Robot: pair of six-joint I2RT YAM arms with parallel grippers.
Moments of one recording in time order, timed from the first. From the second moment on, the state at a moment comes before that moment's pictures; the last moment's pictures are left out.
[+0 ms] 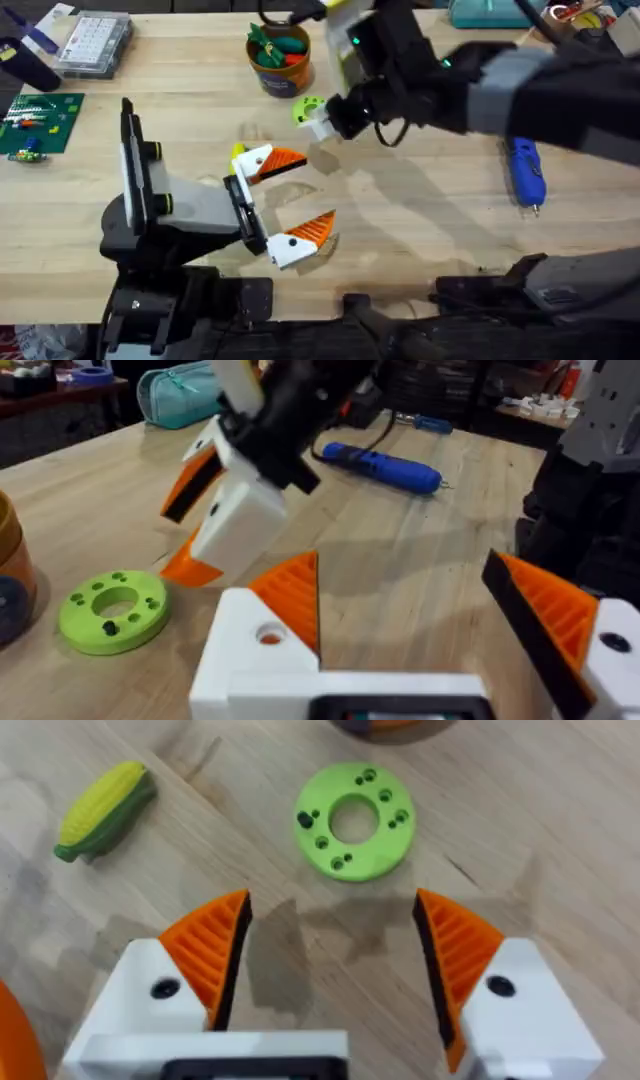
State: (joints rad) left arm -0.04 0.06 0.00 -0.09 1.11 0.01; right arm 0.66 1.61 1.06 -0.33 -0.09 0.00
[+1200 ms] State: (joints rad) left arm -0.04 0.06 0.00 -0.09 1.10 0.01; right arm 0.69 1.89 1.26 -0.29 -0.10 -0.06
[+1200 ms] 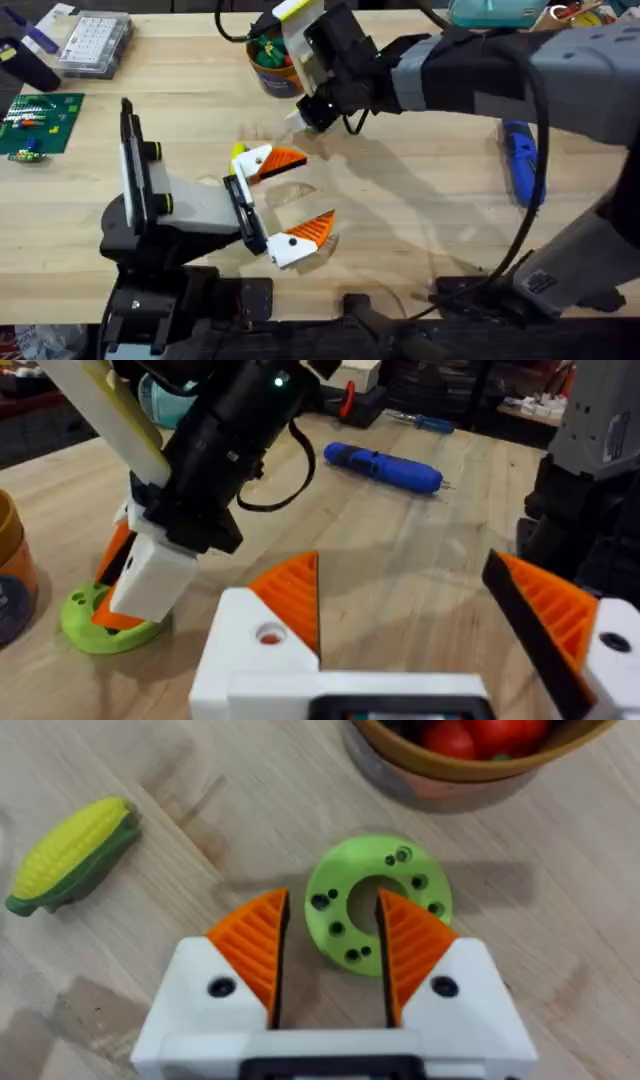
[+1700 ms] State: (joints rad) left arm -0.04 0.06 0.00 -0.09 1.10 0.01; right arm 0.69 1.91 1.26 -0.30 -0.13 -0.05
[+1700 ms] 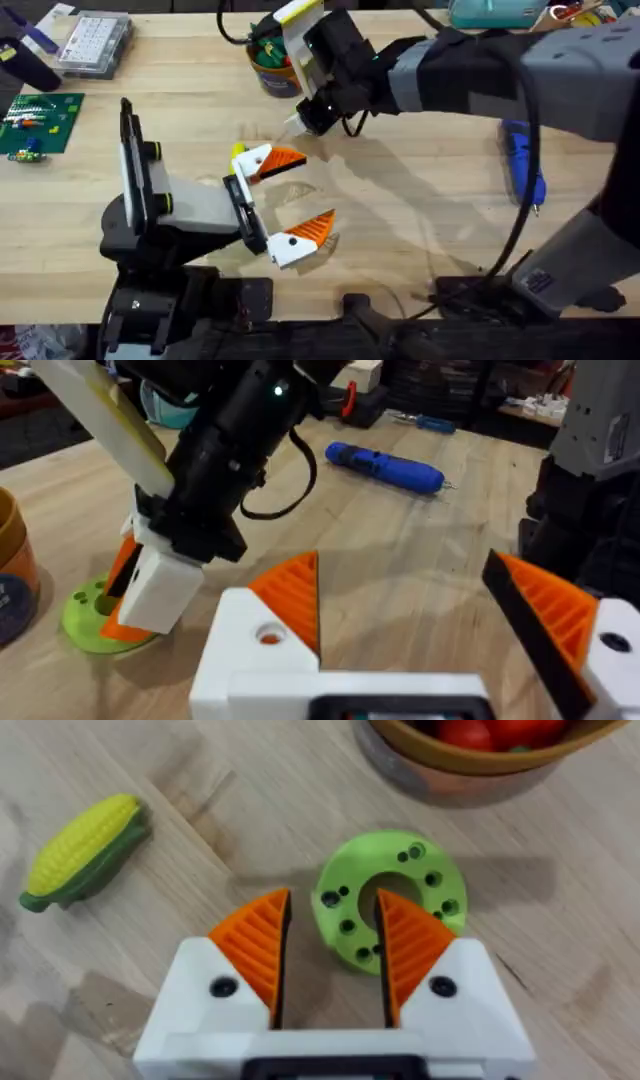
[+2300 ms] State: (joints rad) left arm -0.04 0.06 0.00 -0.09 1.10 0.01; right arm 0.71 1.94 1.26 -0.27 -0.14 -0.05
